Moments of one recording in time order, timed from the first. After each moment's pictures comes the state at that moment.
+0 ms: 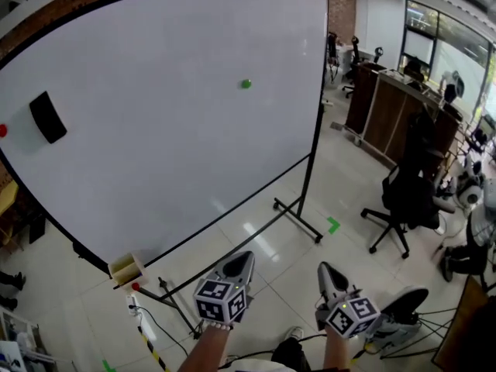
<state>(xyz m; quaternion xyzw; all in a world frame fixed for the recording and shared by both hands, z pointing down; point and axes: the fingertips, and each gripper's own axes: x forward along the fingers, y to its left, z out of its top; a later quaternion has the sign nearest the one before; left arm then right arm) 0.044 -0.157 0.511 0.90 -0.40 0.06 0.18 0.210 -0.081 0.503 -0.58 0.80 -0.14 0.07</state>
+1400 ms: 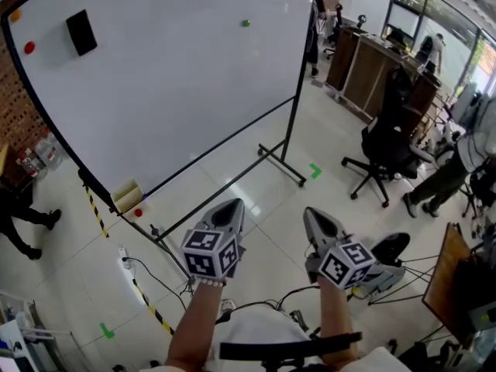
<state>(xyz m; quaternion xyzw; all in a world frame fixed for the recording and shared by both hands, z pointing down) -0.032 -0.002 0.493 0.91 -0.38 0.03 0.18 0.115 0.066 0.481 -0.57 0.80 -0.14 0.05</state>
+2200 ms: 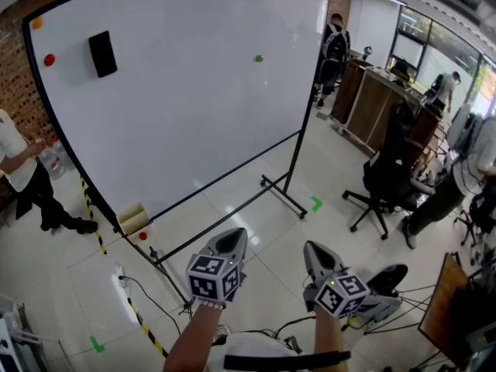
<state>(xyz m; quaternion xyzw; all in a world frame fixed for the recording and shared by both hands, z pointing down) -0.040 -0.010 0.489 0.91 -0.38 0.03 0.17 0.107 0.063 0.481 -0.58 0.80 -0.14 0.04</state>
